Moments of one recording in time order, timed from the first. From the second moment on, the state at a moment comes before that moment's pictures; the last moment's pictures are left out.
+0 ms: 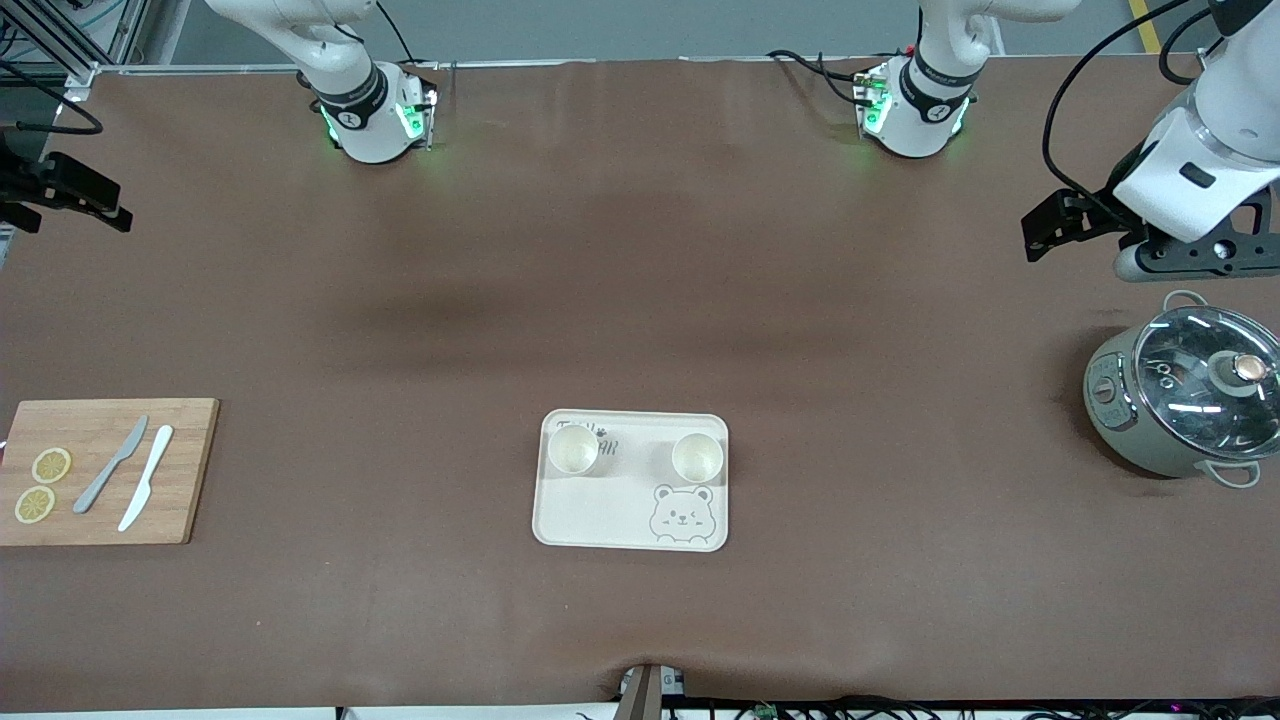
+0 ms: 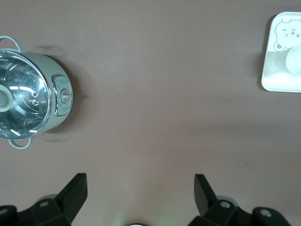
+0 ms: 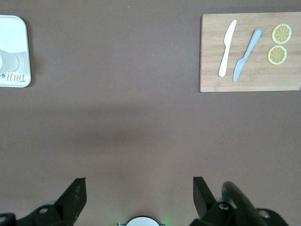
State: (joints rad) left arm -0.27 0.01 0.09 -1.54 0.04 1.50 -0.18; right arm -0.04 -0.07 -0.03 -1.56 0.00 1.43 -0.07
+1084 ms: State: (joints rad) left arm -0.26 0.01 0.09 -1.53 0.04 1.51 -0.18; right arm -0.04 -0.06 -0.03 -1.56 0.00 1.43 -0.07
